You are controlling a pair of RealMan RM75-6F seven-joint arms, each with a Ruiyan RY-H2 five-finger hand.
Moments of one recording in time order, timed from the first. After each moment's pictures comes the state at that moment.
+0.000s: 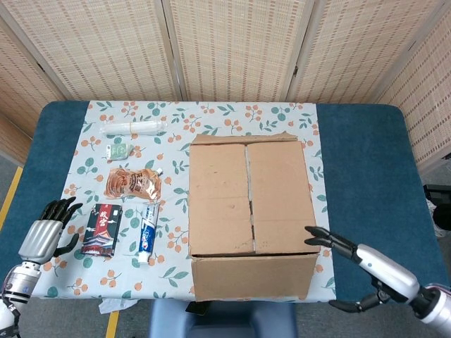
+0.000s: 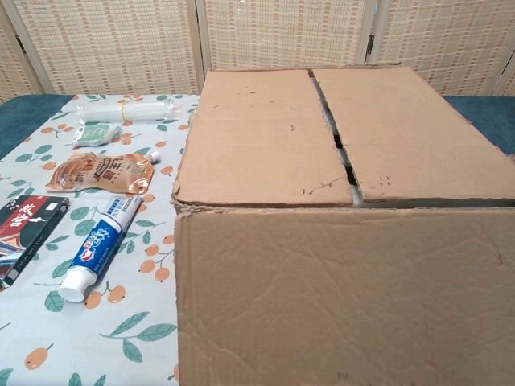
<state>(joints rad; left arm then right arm) -0.29 -1.27 -0.01 -1.27 1.50 1.26 -0.17 0.54 -0.50 -0.30 -1.97 -2.08 1.42 1.14</state>
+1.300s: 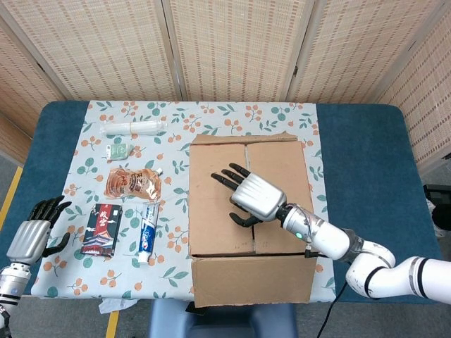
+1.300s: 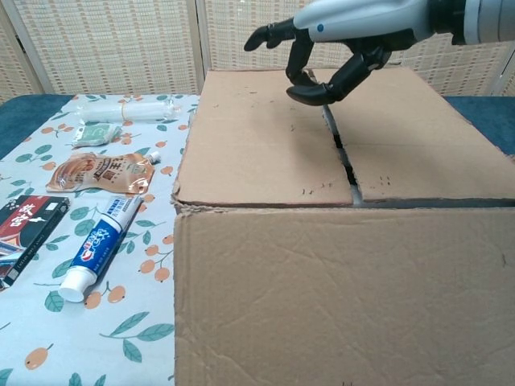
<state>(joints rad) -0.27 -1.25 -0.01 -1.24 1.50 1.28 -0.27 1.01 -1.07 0.16 -1.83 -1.31 0.70 -0.31</state>
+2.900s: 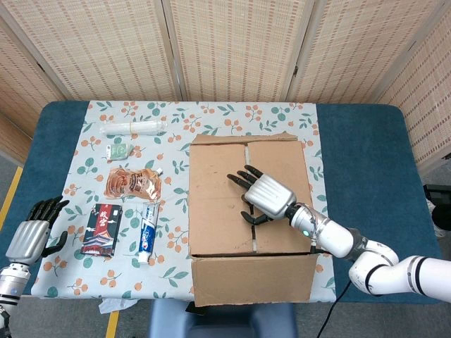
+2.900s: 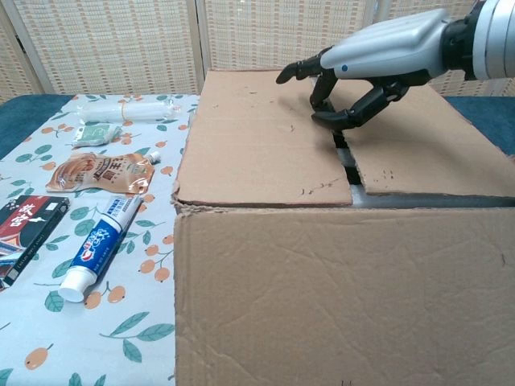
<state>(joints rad) -0.26 -1.26 -0.02 -1.24 1.49 1.28 -0.26 0.99 -1.09 0.10 -1.77 -1.30 0.70 -0.32</state>
